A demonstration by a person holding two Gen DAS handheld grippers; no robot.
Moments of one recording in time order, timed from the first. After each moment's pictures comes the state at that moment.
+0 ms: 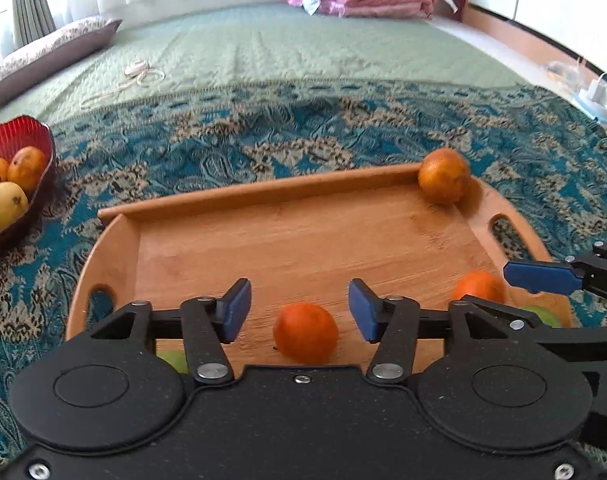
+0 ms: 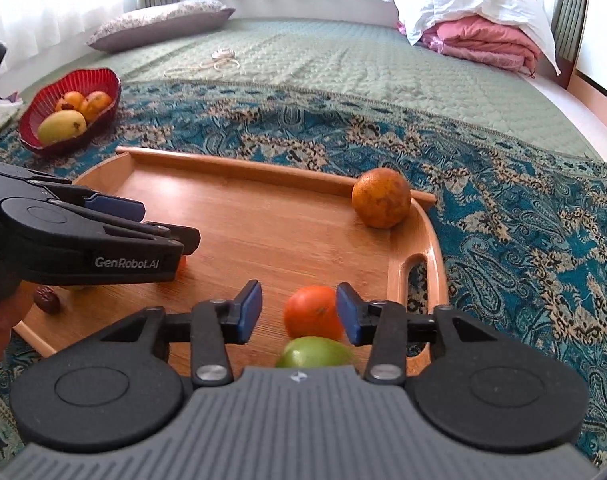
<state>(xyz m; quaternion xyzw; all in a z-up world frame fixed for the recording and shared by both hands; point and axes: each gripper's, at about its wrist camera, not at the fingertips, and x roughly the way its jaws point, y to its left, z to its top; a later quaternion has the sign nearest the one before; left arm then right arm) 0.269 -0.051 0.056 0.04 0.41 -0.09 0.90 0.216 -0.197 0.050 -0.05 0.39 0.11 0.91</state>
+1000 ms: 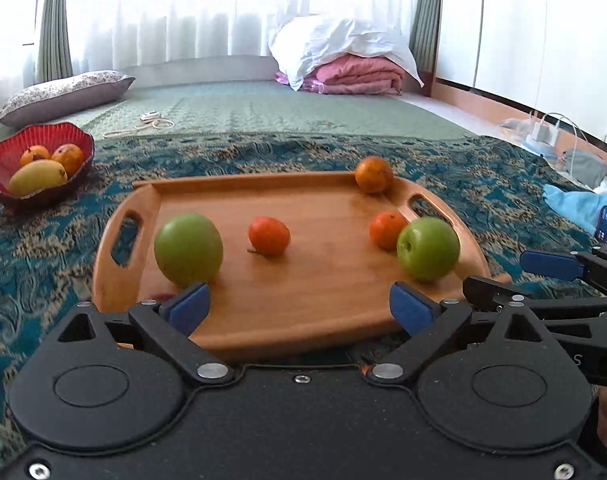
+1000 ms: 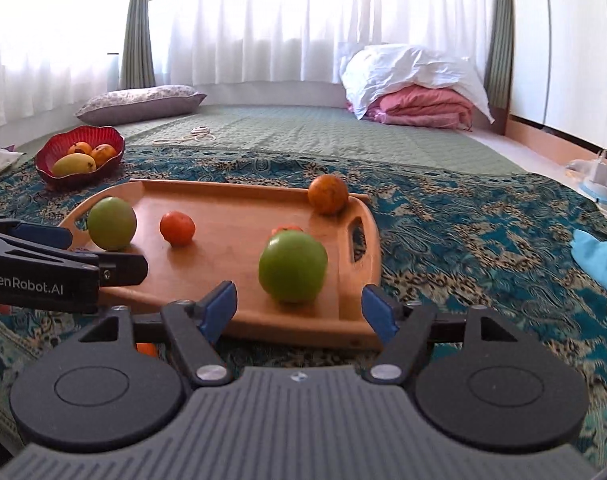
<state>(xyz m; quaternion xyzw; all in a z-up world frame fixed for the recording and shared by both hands) 0.091 -0.034 0.047 0.01 0.29 -0.12 0.95 0.062 -0.219 0.030 -0.03 0.24 0.05 0.97</state>
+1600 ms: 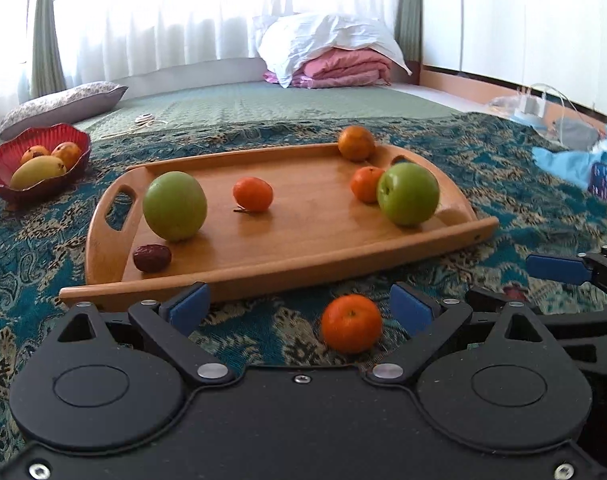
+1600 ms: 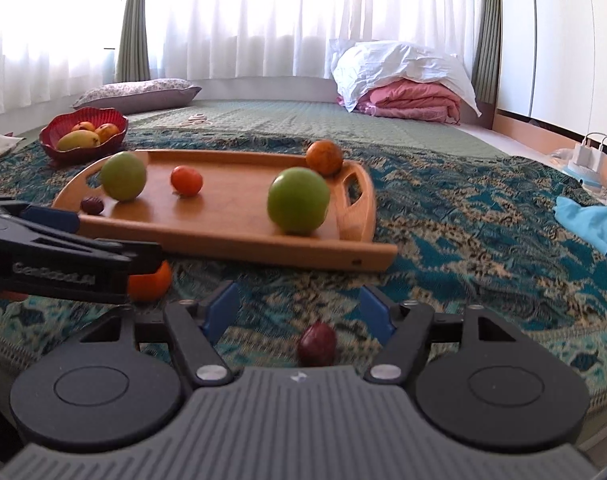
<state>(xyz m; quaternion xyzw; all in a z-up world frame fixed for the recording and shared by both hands) 0.052 -0.049 0.014 0.05 0.28 -0.12 0.95 0.011 -0.212 -0.004 -0.03 0.25 0.03 0.97</state>
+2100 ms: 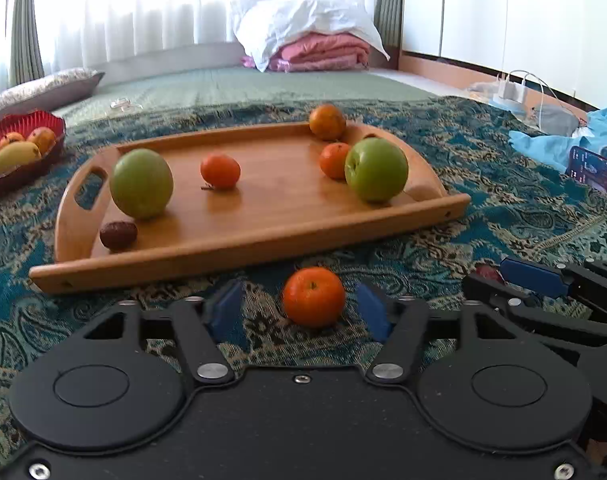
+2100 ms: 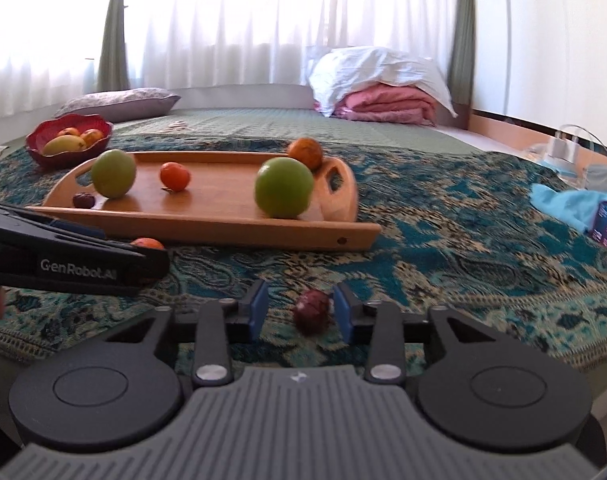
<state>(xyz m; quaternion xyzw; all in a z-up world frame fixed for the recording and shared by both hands) 0.048 -0.058 0.005 0.04 0.31 -0.16 0.94 -0.010 -0.207 -0.017 -0.02 0.23 -0.01 0.97</state>
